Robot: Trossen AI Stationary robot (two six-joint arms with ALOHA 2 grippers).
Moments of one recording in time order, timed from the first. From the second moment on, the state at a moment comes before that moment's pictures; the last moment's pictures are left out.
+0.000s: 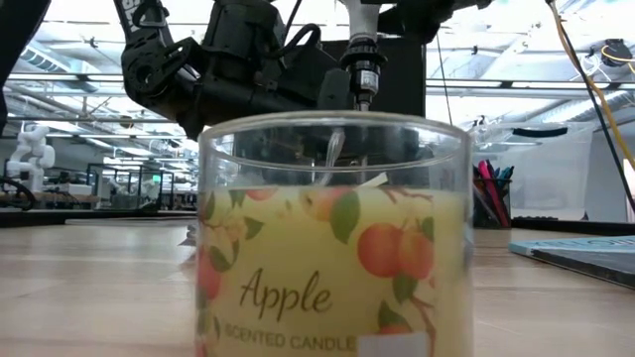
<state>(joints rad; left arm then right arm) -0.07 2.02 0.83 0.92 -0.21 -0.11 0.13 1.22 0.81 0.22 0.26 -0.07</state>
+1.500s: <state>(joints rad) -0.06 2.02 0.83 0.91 -0.03 -0.06 0.00 1.31 0.81 0.39 -0.04 -0.17</state>
